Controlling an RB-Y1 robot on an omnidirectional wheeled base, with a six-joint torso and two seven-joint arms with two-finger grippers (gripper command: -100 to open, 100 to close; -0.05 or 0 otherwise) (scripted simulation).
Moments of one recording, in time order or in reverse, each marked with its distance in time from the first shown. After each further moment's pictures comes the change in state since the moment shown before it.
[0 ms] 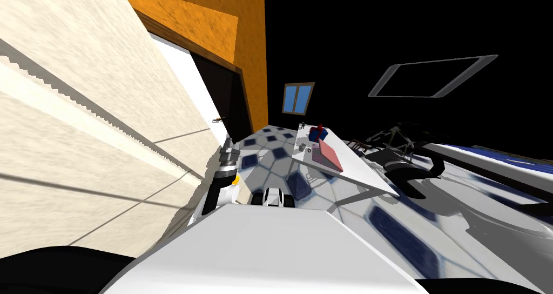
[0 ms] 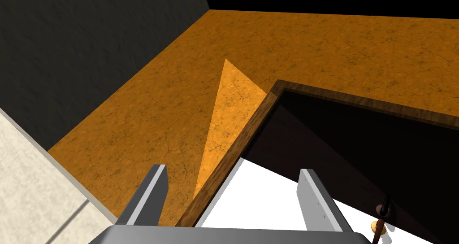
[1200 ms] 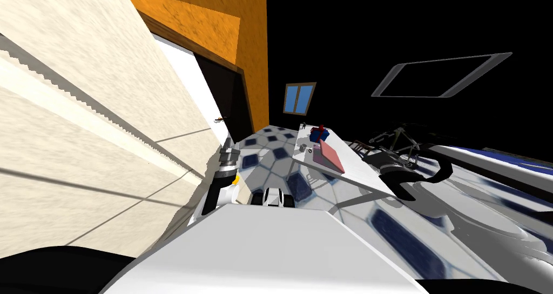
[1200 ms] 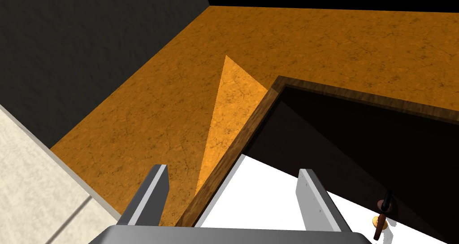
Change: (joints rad) left arm 0.000 0.000 0.000 0.000 0.000 0.000 0.000; right arm -0.019 0.077 0.020 -0.021 0.045 0.020 0.030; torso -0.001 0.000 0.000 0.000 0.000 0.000
